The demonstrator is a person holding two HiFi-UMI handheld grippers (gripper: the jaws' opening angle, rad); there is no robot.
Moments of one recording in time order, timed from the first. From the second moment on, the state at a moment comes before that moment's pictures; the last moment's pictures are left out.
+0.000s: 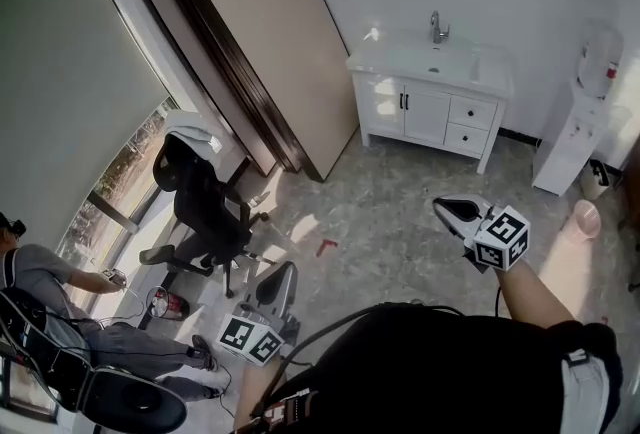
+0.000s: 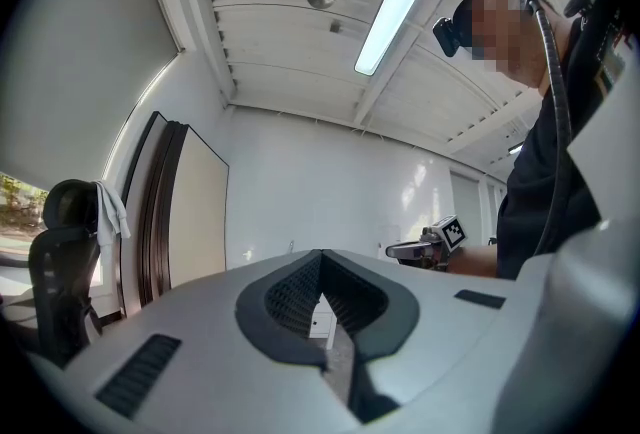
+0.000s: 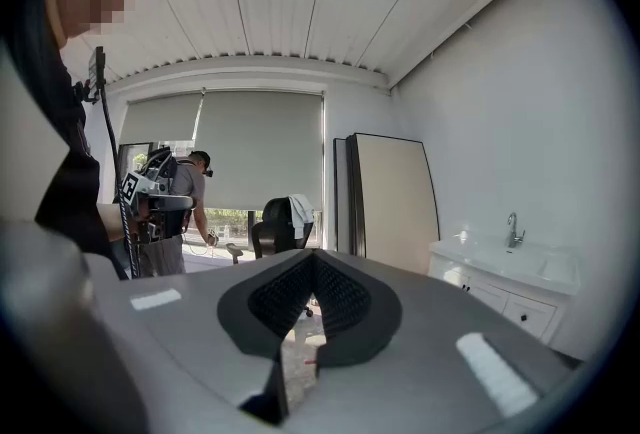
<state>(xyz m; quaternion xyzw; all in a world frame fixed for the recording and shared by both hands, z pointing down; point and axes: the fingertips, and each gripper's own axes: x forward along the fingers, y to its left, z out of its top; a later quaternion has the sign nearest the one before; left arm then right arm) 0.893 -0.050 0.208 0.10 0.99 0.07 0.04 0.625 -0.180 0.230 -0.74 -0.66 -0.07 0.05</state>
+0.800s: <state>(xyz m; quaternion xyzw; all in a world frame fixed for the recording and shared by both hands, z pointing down) 0.652 -0.010 0.190 0.12 0.99 0.06 0.04 0.385 -0.109 0.225 -0.77 -0.63 -0.07 0.04</state>
